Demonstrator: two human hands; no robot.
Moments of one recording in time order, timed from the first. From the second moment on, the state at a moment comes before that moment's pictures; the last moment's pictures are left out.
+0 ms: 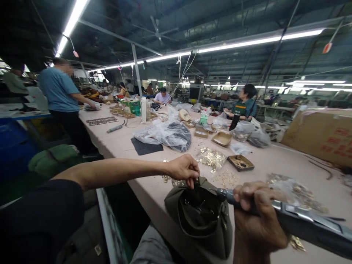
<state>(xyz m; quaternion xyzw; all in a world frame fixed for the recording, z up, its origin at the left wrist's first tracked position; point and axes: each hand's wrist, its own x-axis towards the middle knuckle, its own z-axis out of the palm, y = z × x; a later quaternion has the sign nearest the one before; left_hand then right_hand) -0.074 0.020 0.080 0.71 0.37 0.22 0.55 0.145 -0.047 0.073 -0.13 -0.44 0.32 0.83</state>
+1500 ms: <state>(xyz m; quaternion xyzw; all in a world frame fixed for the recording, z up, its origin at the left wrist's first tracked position) -0.044 0.017 0.087 0.68 0.47 0.21 0.52 0.109 -0.049 0.073 -0.11 -0.55 0.21 0.80</state>
